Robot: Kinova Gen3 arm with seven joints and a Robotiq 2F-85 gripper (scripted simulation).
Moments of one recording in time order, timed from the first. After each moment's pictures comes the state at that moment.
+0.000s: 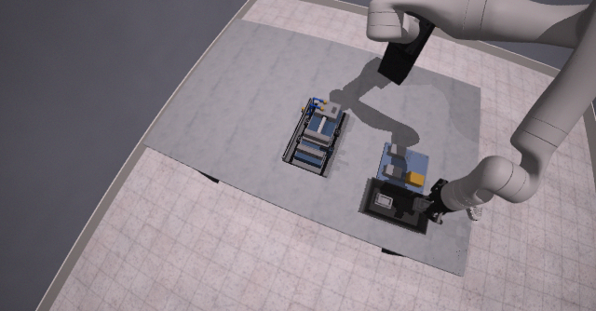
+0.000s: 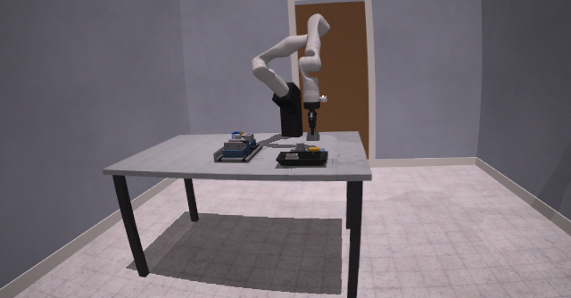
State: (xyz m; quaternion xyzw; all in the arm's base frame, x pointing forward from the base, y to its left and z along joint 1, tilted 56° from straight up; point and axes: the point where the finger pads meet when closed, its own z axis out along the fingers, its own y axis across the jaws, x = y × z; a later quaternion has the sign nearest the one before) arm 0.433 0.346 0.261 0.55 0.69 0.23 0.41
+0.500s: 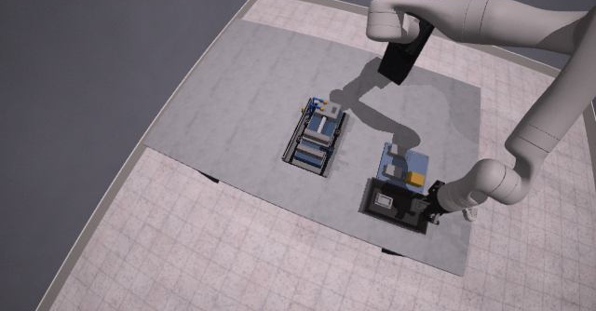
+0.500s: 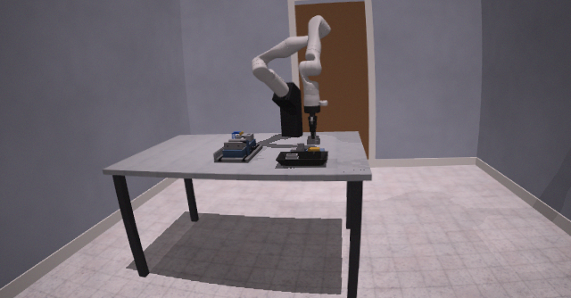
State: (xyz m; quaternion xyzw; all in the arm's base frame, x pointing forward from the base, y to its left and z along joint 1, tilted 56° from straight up) arm 0.448 0.345 0.251 0.55 0.69 0.23 0.41
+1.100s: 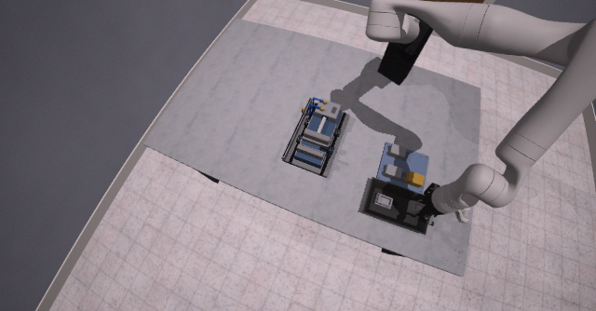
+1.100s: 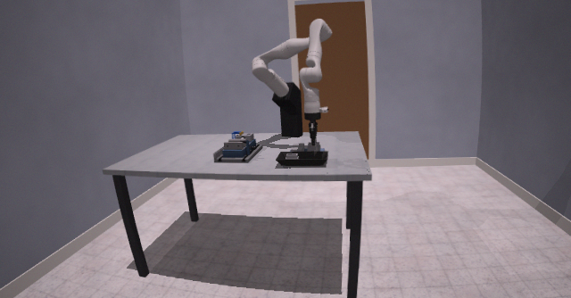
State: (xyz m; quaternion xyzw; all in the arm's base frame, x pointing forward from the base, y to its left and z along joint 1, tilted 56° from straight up) arm 0.474 0.341 0.233 0.55 0.69 0.23 0.41
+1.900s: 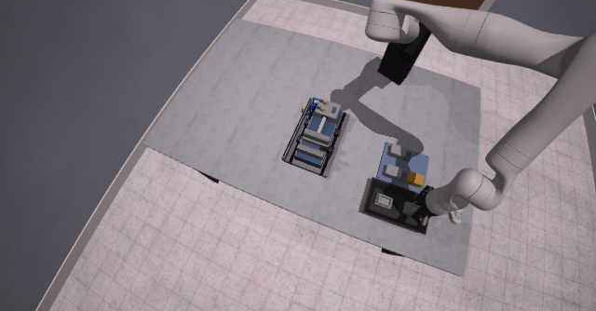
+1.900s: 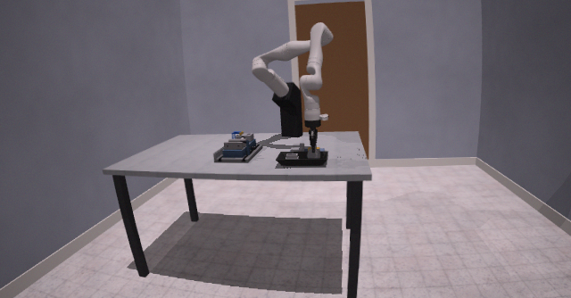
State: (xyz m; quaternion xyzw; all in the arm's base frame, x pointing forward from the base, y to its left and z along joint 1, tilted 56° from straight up) arm 0.502 0.336 0.214 0.55 0.69 0.23 0.41
